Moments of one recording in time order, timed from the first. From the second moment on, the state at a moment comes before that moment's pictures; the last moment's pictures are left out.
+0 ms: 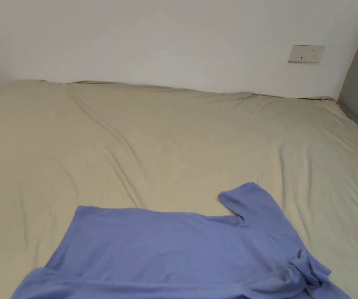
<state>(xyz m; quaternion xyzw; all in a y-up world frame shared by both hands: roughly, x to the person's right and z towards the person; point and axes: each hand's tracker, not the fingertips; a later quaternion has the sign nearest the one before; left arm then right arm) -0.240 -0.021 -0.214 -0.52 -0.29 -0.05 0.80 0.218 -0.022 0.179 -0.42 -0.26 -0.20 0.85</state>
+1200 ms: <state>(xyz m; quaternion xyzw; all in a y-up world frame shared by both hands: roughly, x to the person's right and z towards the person) -0.152 0.019 -0.186 -0.13 -0.33 -0.02 0.94 0.101 0.015 0.096 -0.09 -0.30 0.04 0.95</state>
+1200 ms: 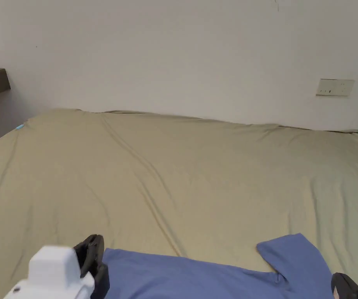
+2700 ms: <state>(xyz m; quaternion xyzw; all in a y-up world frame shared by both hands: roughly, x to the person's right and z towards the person) -0.051 -0.042 -0.356 -0.47 -0.35 -0.09 0.80 0.404 -0.145 -0.040 -0.48 -0.29 -0.19 0.81</state>
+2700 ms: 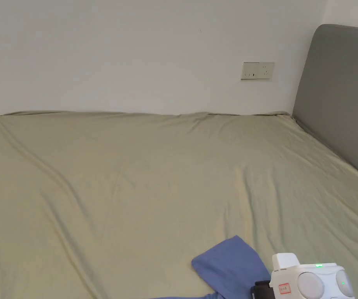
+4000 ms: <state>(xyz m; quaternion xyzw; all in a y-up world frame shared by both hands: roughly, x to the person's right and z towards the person) -0.284 -0.111 -0.172 -0.48 -0.27 -0.06 0.83 0.179 -0.102 0.224 -0.43 -0.28 -0.14 0.85</state>
